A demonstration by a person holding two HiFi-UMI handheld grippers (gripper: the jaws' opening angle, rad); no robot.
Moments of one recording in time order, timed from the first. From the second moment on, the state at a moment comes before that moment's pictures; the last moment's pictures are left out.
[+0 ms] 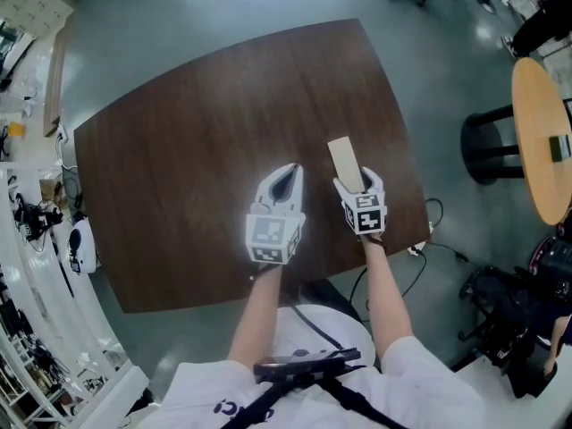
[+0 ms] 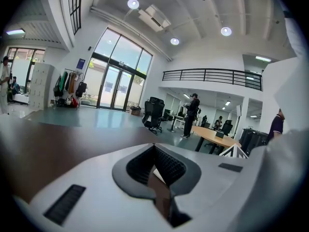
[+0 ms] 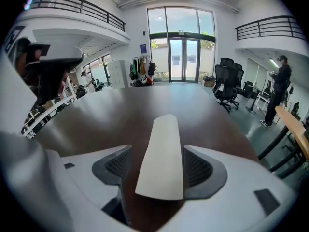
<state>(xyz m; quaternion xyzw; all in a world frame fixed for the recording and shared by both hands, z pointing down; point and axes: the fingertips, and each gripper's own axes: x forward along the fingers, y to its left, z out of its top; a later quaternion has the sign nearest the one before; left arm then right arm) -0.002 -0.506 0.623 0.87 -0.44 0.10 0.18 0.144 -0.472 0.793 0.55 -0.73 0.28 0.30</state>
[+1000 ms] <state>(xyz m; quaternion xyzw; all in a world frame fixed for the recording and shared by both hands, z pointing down) -0.085 -0.390 0.445 0.82 -0.57 0.03 0.00 0.009 -0.395 0.461 0.46 -0.88 0.06 0.02</state>
